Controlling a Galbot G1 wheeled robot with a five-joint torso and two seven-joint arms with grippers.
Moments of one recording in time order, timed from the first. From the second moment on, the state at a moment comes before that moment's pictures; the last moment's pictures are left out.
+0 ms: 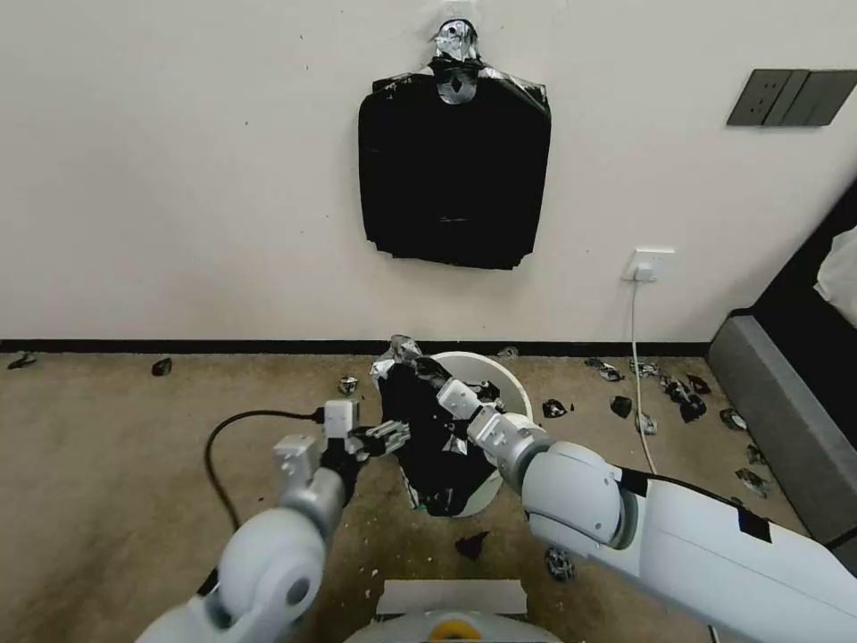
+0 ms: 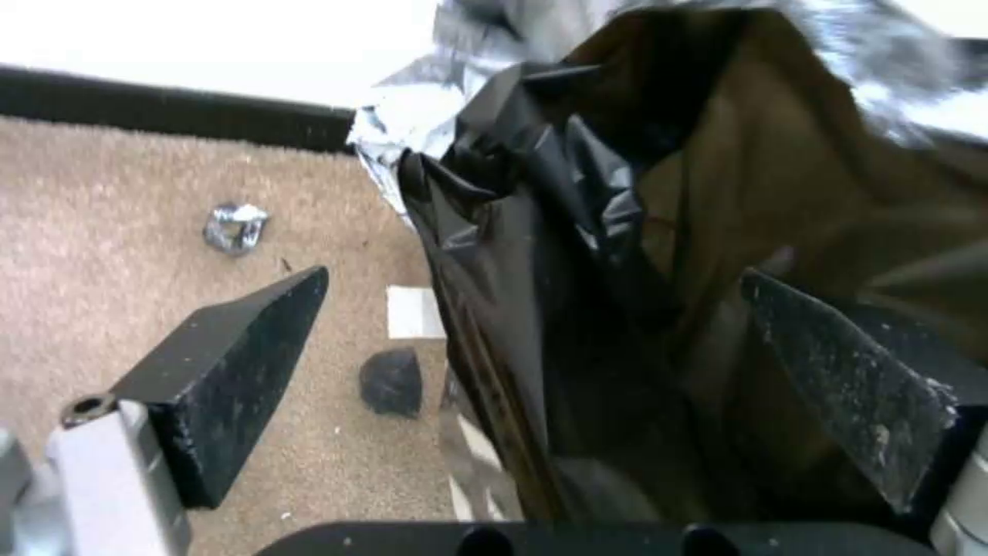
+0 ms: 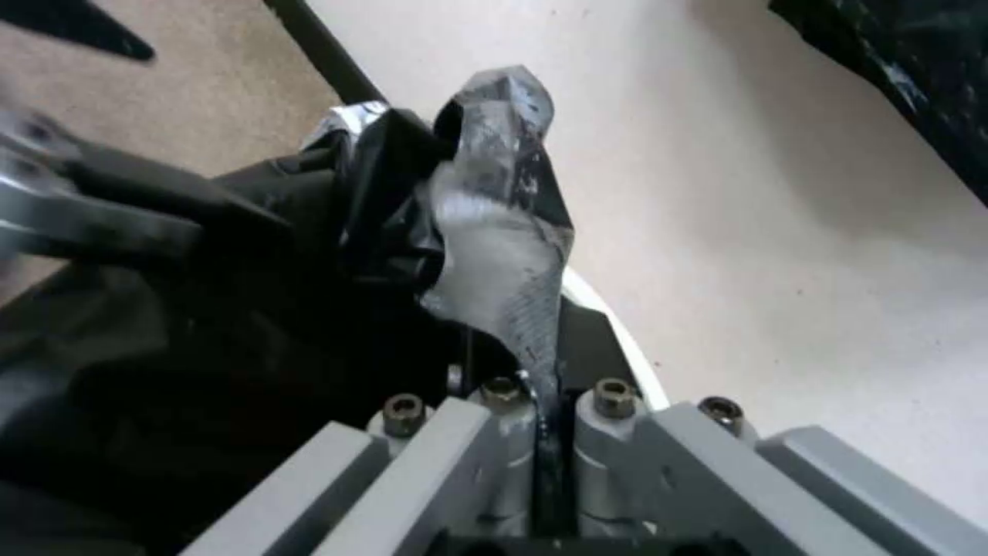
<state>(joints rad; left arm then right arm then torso) 1.30 -1.04 -0.05 -2.11 -0.84 0.40 -0.56 -0.68 0.82 -0.57 2.11 0.41 -0.70 0.42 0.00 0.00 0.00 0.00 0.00</state>
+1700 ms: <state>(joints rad) 0.97 -1.15 0.13 -1.87 -1.24 0.60 -1.01 -0.72 0.79 -0.53 2.09 0.42 -0.66 0.42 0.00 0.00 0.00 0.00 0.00</state>
